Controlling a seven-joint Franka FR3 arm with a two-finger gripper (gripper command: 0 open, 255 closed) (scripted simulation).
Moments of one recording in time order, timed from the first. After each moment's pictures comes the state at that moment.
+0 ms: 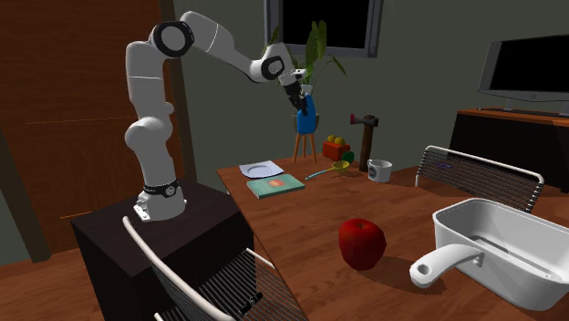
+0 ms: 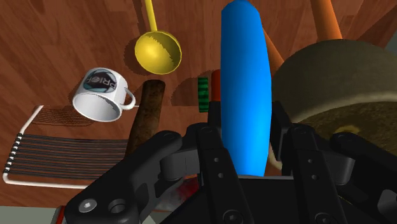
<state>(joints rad) 0.77 0.07 0.39 -1.94 -0.11 2.47 0.15</state>
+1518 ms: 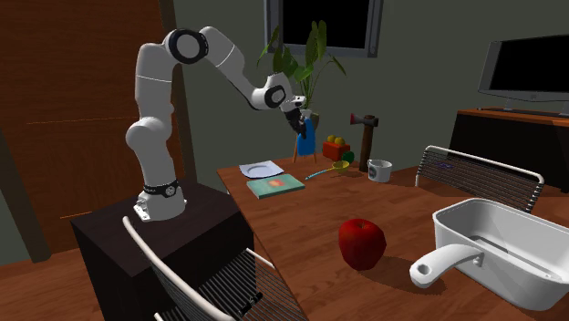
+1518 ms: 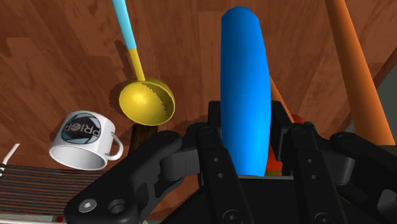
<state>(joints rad) 0.80 0.21 0.35 -2.09 -0.25 2.74 0.27</state>
